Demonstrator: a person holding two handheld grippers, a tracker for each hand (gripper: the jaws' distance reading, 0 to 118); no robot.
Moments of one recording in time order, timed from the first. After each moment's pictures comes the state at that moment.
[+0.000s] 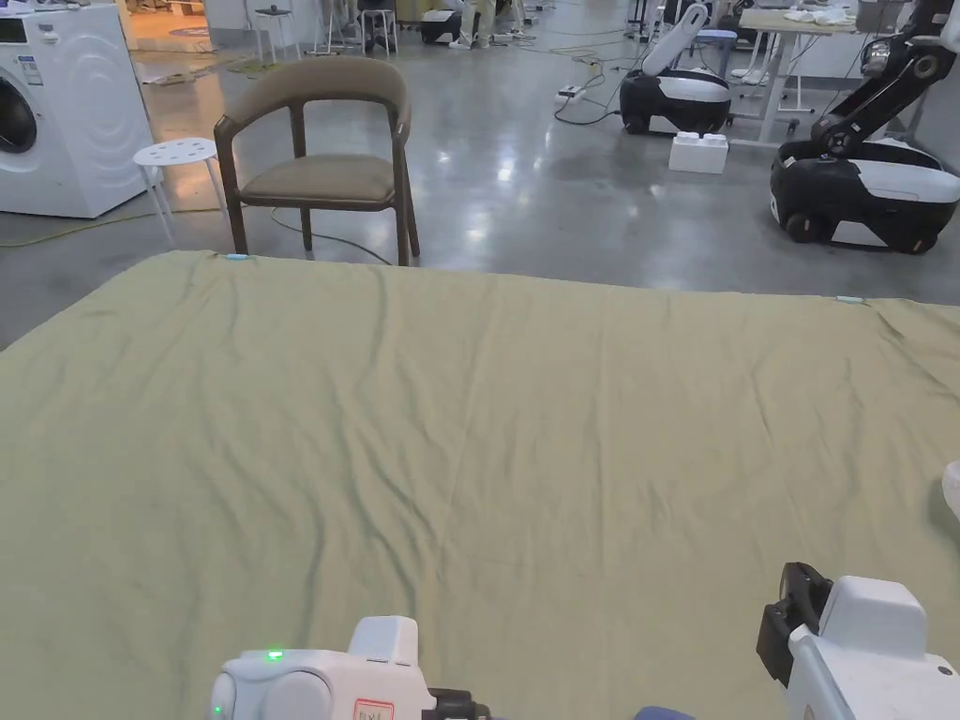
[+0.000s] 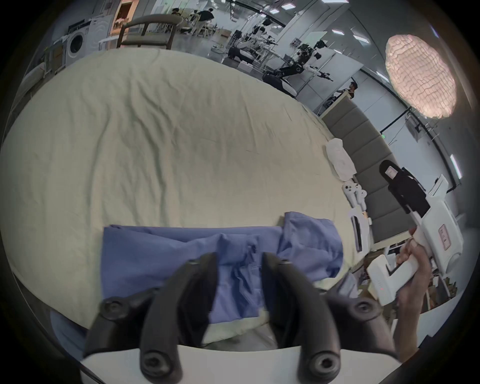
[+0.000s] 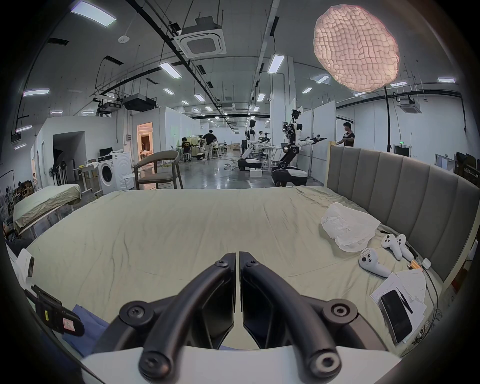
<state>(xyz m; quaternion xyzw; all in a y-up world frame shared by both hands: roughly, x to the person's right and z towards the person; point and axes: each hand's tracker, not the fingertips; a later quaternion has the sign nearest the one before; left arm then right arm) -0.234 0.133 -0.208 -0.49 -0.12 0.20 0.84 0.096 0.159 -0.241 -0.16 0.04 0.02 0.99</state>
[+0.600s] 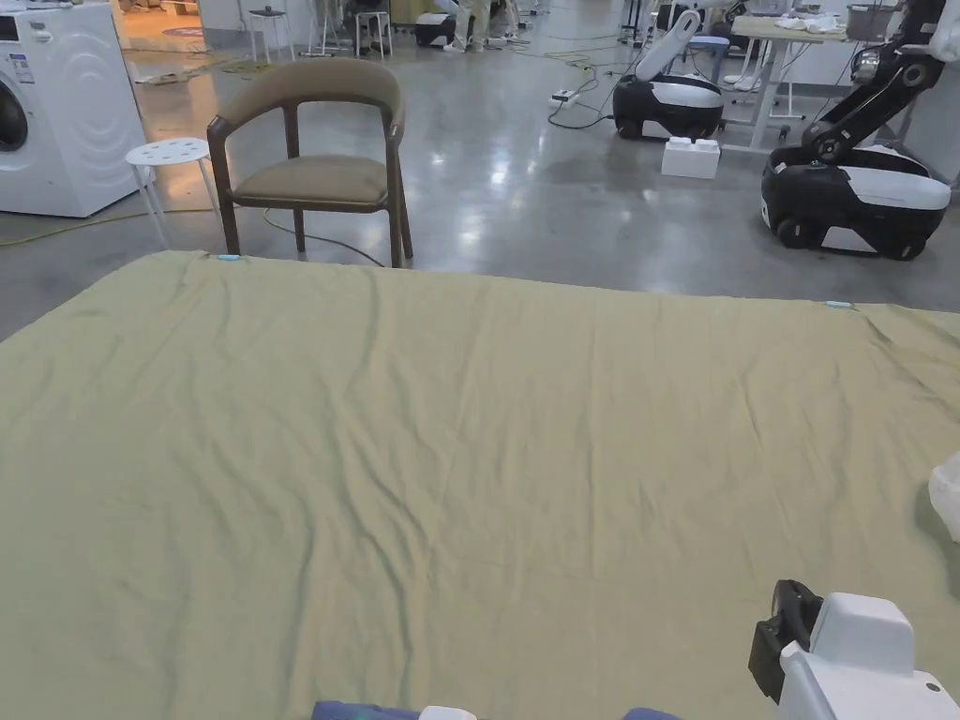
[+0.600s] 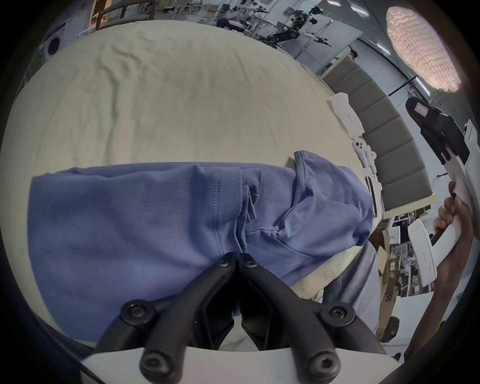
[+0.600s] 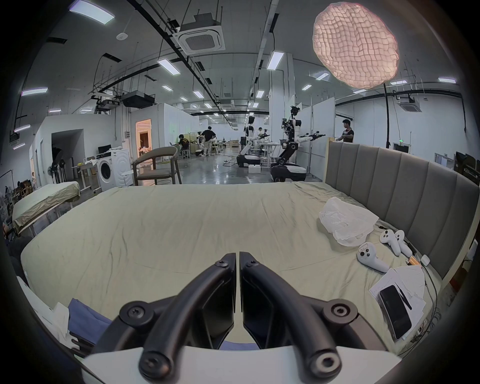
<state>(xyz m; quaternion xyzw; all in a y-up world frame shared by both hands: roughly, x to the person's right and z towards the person) -0.178 0.049 -0.207 -0.56 -0.15 0.17 0.80 0.100 0.152 -0.236 -0.17 0.04 0.02 0.98</state>
